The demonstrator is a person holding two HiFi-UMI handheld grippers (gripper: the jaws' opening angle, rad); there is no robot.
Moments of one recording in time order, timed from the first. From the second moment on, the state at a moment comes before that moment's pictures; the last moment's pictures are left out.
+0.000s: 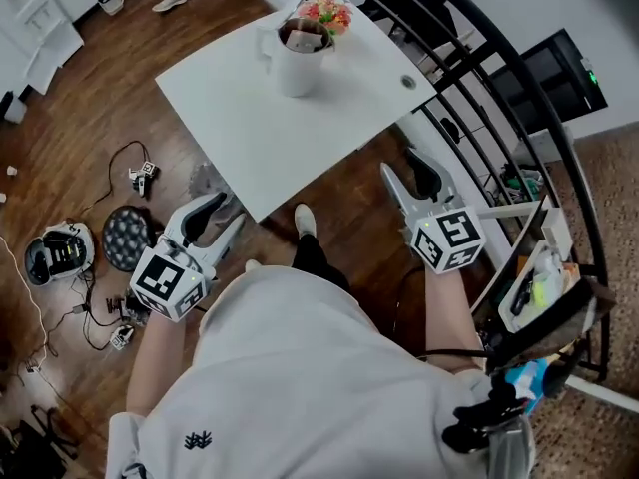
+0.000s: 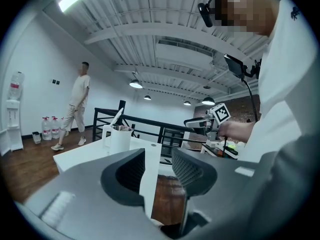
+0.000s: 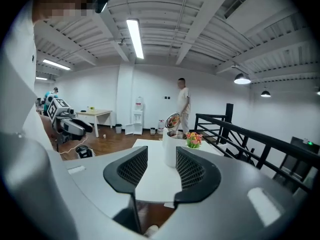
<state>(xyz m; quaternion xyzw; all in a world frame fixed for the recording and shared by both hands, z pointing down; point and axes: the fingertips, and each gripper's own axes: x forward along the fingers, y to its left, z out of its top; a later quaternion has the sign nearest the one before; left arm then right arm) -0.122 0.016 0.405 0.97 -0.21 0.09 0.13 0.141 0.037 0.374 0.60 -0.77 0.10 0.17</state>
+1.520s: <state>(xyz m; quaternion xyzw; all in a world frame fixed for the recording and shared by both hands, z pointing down) -0.104 0.056 0.400 0.97 -0.17 0.10 0.13 0.139 0.133 0.355 0.64 -0.75 0.09 0.15</state>
